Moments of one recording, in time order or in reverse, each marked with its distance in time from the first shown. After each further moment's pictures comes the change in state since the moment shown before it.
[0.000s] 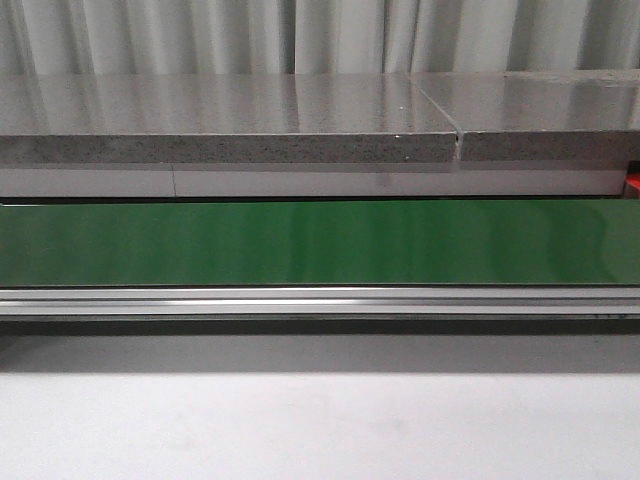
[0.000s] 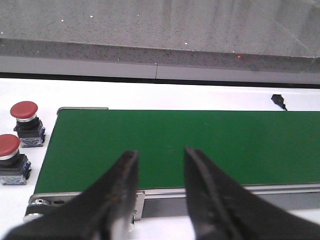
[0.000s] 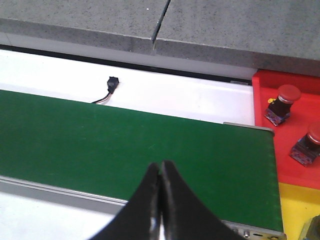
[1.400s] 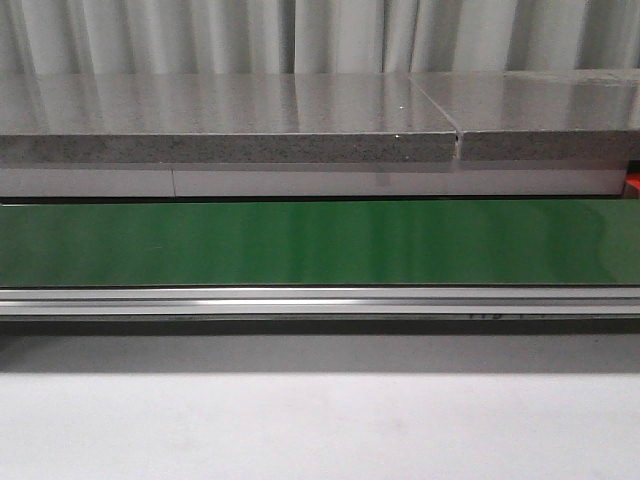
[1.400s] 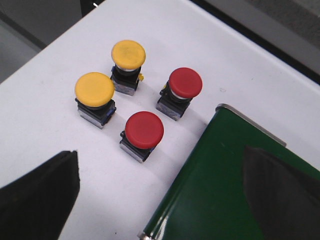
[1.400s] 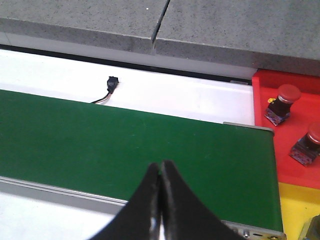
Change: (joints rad) left arm 0.440 0.934 -0.452 0.148 0.019 -0.365; right arm 0.000 0.000 0.000 0.000 0.000 0.000
